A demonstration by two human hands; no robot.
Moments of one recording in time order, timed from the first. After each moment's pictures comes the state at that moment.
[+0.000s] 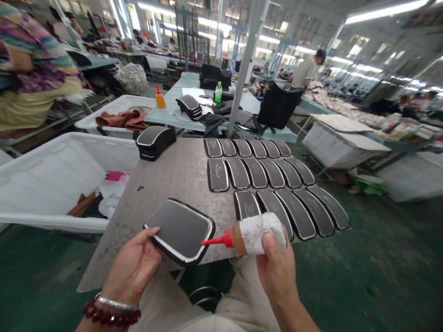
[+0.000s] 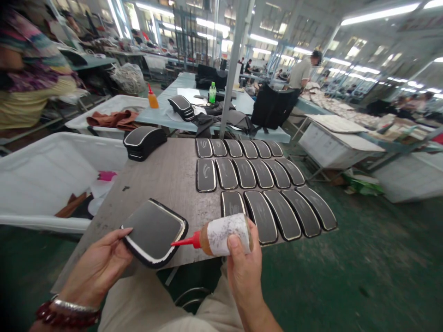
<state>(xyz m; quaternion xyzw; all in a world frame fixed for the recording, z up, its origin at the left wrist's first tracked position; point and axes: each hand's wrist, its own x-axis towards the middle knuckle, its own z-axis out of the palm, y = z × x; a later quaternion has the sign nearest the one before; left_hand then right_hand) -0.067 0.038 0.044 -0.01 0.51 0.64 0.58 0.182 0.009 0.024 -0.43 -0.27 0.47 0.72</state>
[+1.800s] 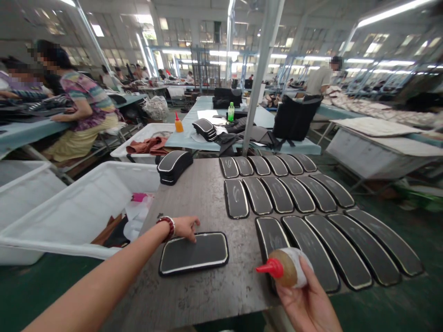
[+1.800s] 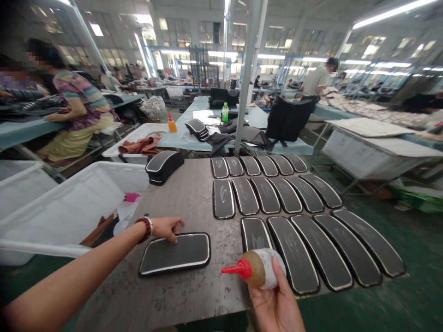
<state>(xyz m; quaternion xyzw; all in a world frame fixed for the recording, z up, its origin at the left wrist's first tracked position) -0.130 0.218 0.000 0.49 0.66 0.14 0.54 0.208 0.054 -0.007 -0.36 0.07 0.67 0.65</state>
